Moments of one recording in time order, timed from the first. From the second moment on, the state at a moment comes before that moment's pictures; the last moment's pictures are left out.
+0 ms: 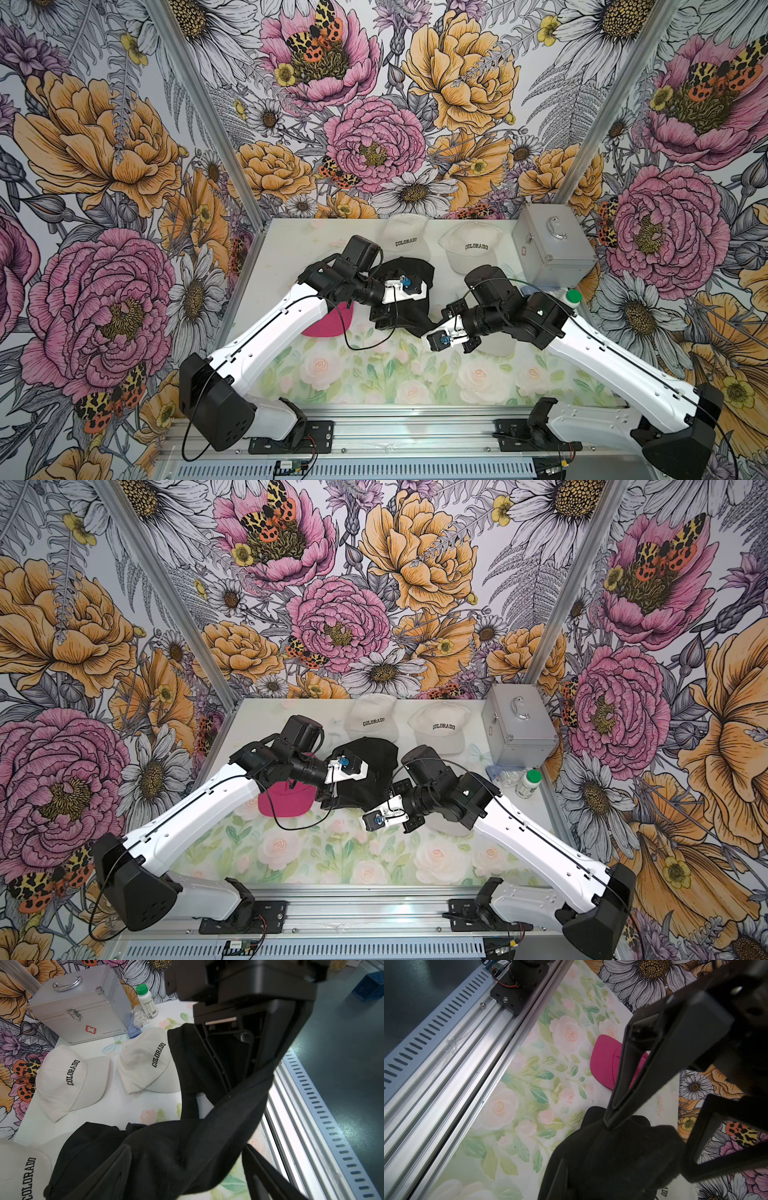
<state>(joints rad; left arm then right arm) -0.64 1.39 1.33 -0.88 0.71 0.89 0.78 1.15 1.16 -0.87 -0.45 -1.19</state>
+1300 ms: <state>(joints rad) -0.42 1.30 1.33 -0.95 0.98 0.90 0.56 1.21 1.08 -0.86 -0.73 -1.07</state>
